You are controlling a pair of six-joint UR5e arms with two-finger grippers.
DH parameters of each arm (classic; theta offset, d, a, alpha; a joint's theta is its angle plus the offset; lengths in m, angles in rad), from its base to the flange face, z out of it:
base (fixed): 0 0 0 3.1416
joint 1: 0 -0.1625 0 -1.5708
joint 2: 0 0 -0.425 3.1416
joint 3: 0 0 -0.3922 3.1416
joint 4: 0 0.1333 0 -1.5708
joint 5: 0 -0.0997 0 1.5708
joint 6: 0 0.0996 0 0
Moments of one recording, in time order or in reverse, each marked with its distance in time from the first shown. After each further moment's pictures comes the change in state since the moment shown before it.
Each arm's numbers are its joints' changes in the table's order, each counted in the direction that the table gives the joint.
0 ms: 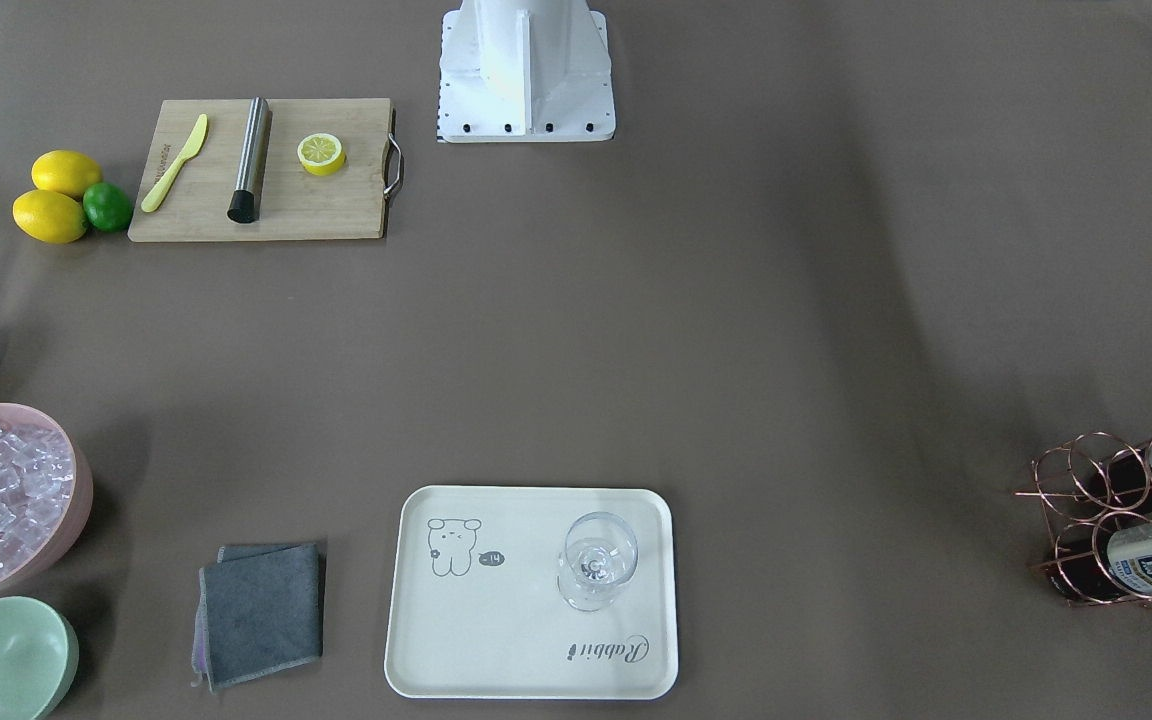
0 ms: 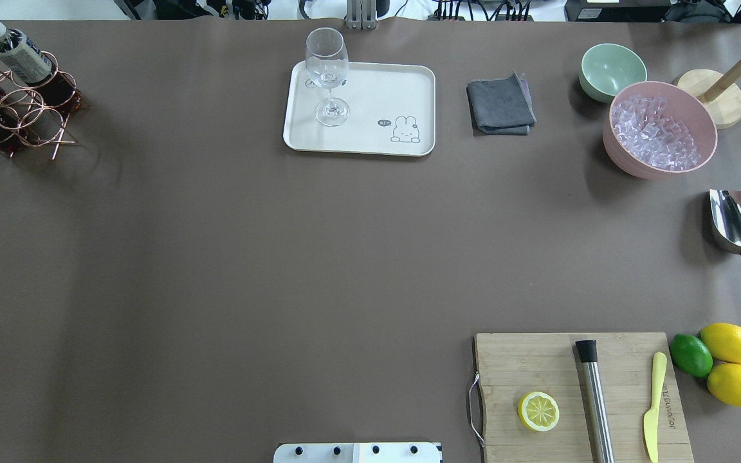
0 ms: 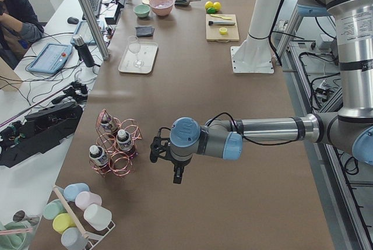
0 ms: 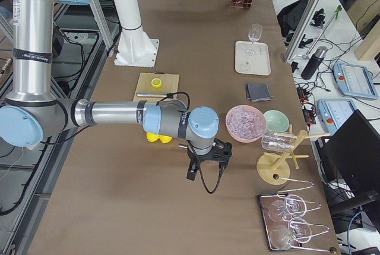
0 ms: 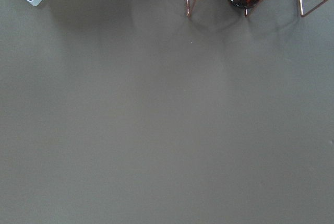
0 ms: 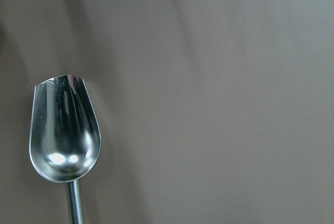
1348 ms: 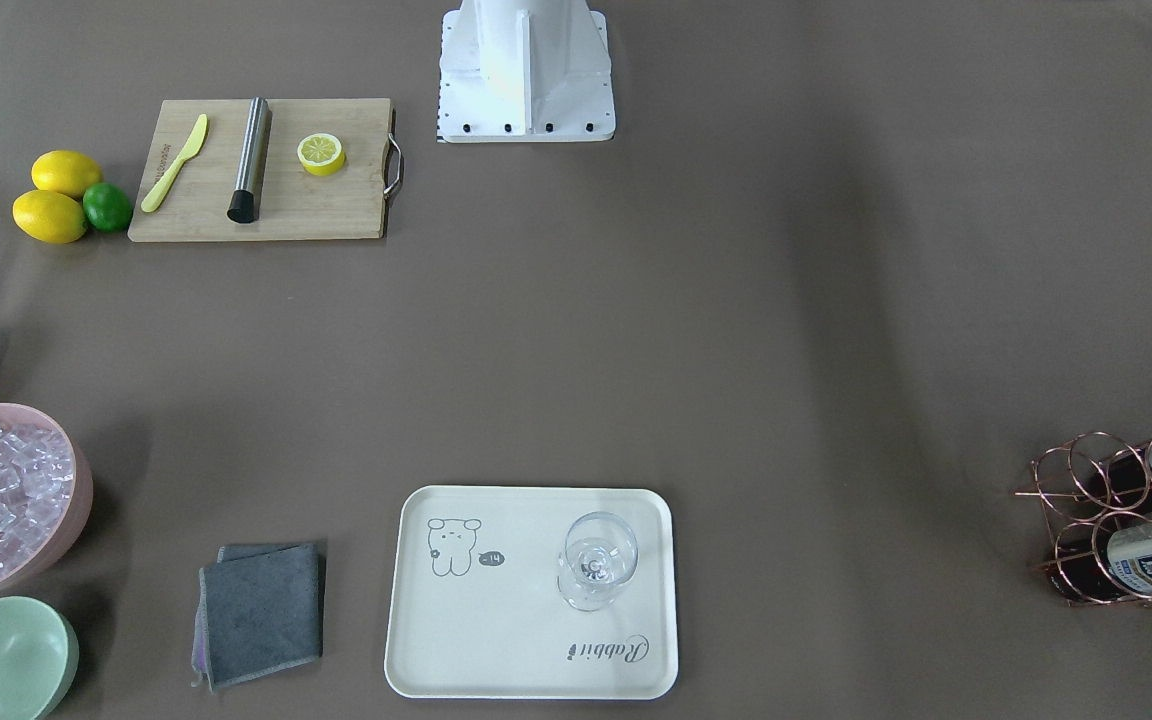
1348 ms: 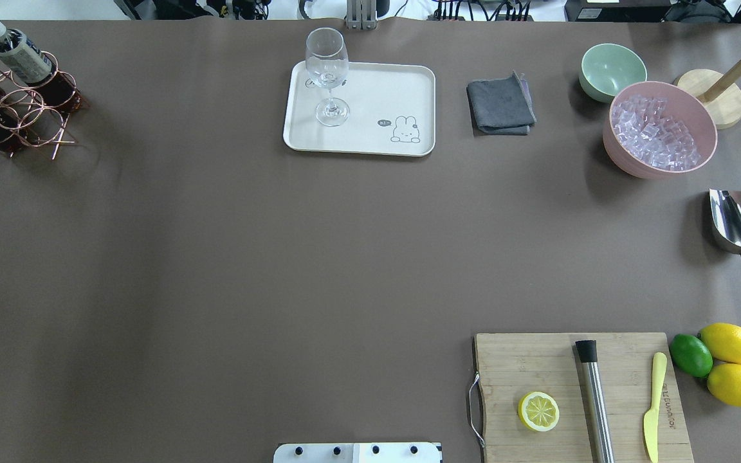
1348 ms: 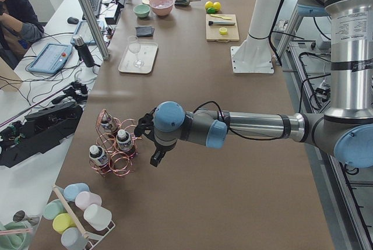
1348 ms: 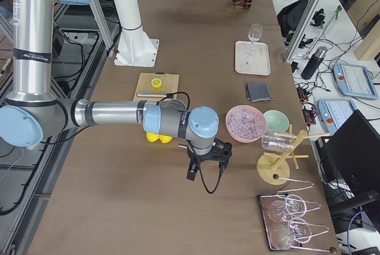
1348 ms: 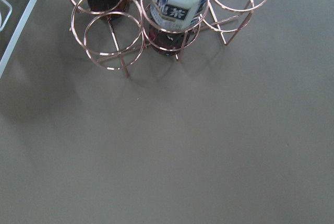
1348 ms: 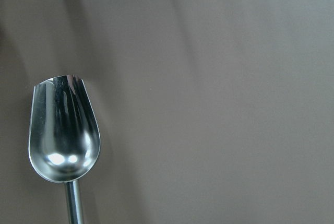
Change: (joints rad) left arm 0.022 -0.119 0.003 0.035 0.051 0.336; right arm 0.000 0.000 -0.001 0.000 0.003 0.000
